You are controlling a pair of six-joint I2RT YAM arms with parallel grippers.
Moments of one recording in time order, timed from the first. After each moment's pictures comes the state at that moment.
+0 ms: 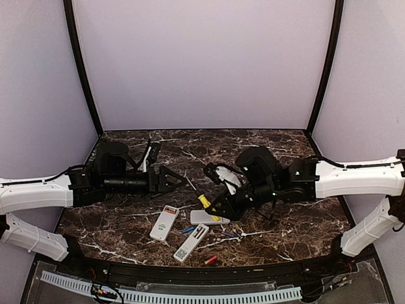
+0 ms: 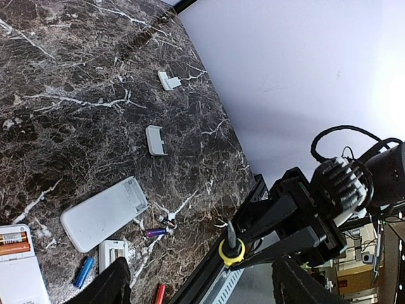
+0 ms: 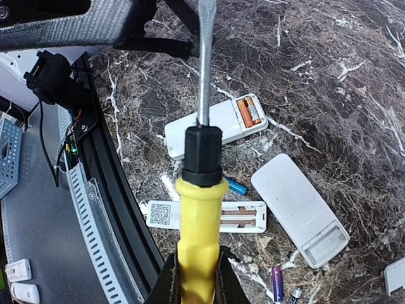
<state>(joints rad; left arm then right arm) -0.85 1.14 0.72 0.05 0.34 -0.86 1.14 1.40 1.02 -0.34 -0.20 0.32</state>
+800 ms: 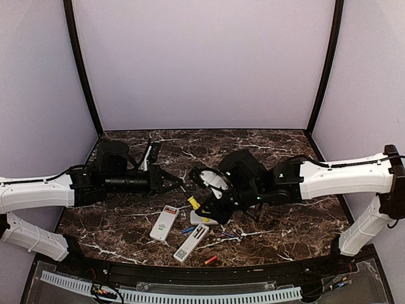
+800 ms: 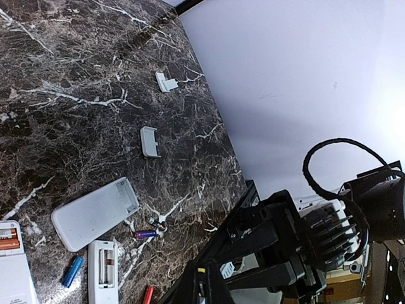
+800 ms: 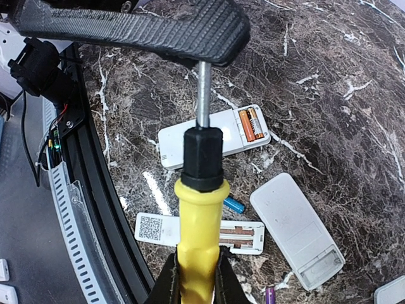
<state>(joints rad) -0.85 1.17 0.72 0.08 0.34 -0.94 1.20 1.53 1.12 -0.34 -0.10 0.25</state>
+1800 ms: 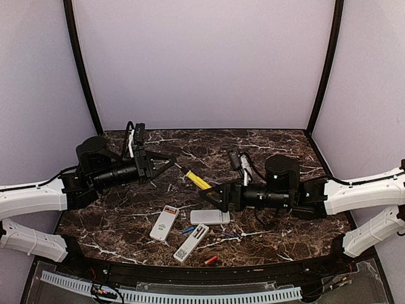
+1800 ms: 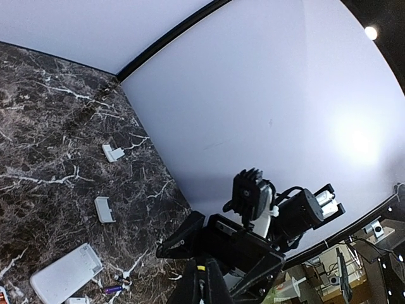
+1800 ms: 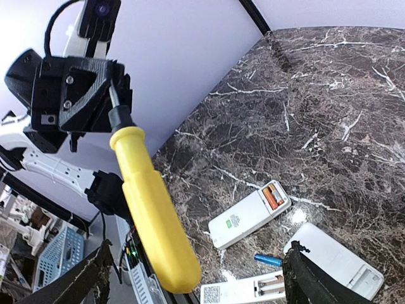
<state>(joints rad) -0.82 1.07 0.66 0.36 0.32 -0.94 1.12 1.28 0.73 0.28 -0.11 0.64</state>
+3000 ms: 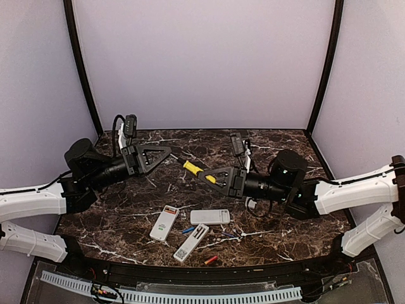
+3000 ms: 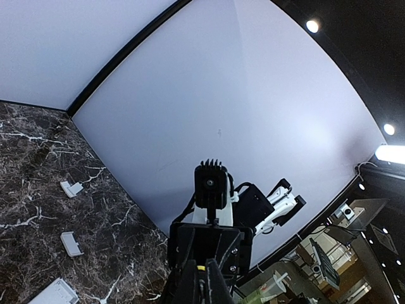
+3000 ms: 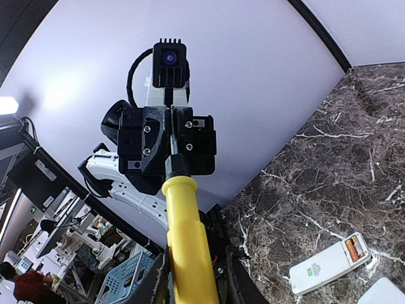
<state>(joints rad) -0.81 1.05 0.61 0.63 0.40 -0.93 1.08 1.36 0.70 0.76 -0.32 0.83</state>
